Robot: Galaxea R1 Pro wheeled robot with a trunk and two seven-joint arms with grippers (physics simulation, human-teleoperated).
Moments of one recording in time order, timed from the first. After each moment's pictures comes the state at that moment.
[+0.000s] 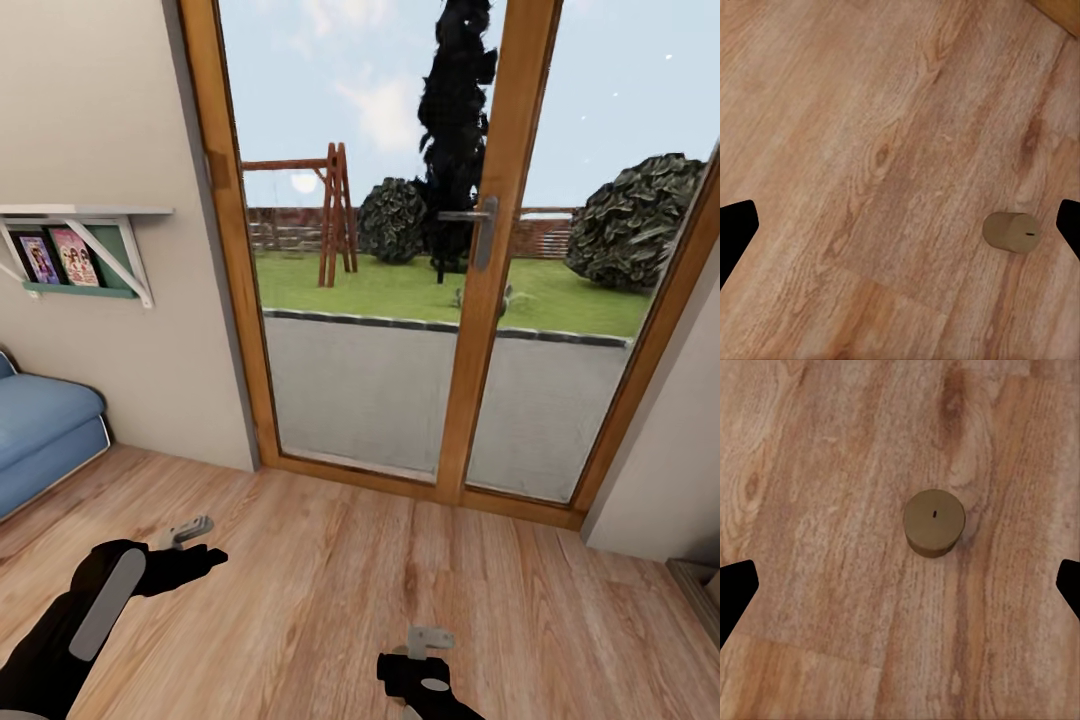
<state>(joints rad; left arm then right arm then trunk) -0.40 0.25 0.00 -1.22 0.69 0.97 0.21 -0.44 0.13 0.79 -0.45 -0.79 0.03 -0.41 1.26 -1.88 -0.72</state>
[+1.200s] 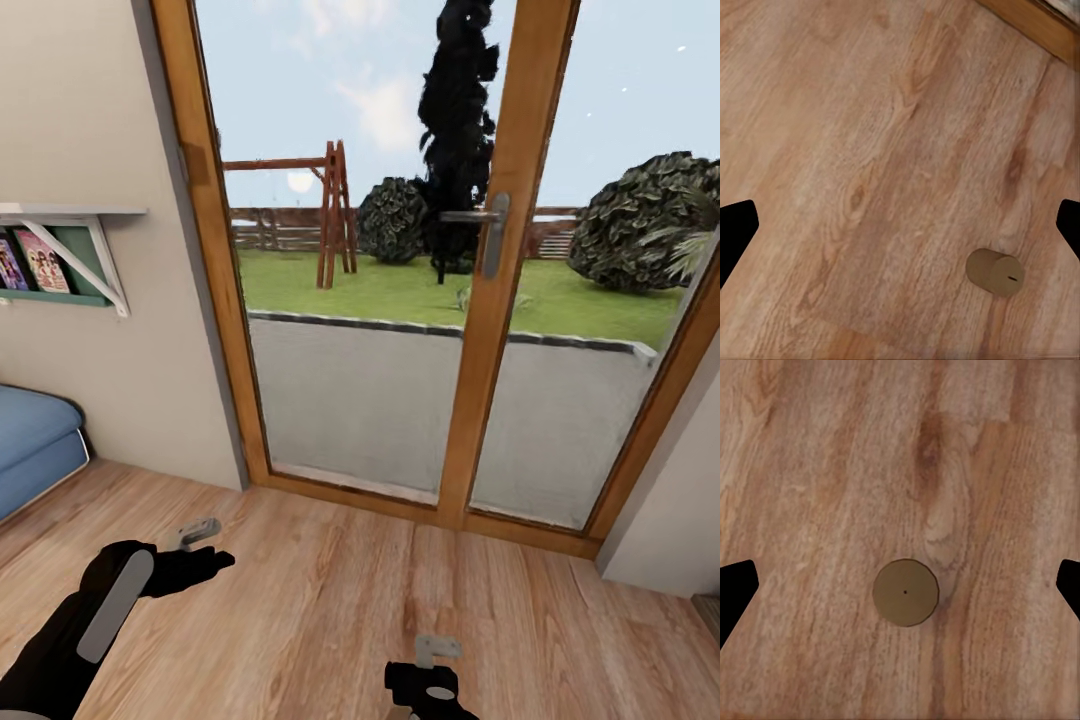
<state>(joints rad) -0.40 0.25 -0.03 -1.22 0.69 0.97 0.20 -0.44 0.13 0.79 -0.40 -0.79 0.01 -0.41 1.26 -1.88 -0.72</state>
